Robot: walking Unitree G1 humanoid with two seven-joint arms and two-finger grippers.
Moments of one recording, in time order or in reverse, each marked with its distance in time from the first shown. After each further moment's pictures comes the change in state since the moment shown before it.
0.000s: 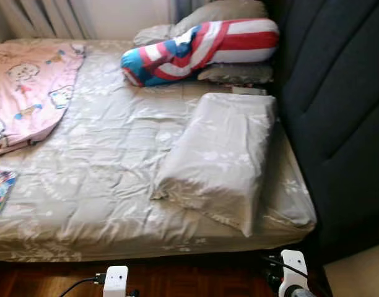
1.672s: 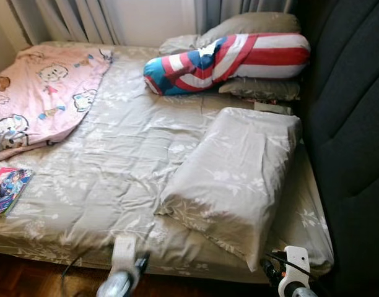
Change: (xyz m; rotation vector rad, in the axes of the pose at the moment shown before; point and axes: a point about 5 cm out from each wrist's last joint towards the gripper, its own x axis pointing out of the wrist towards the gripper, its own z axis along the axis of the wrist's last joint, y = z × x) left arm 0.009 -0.025 0.077 -0.005 -0.296 -0.127; right arm -0.003 0.004 0.010 0.070 -0.170 0.080
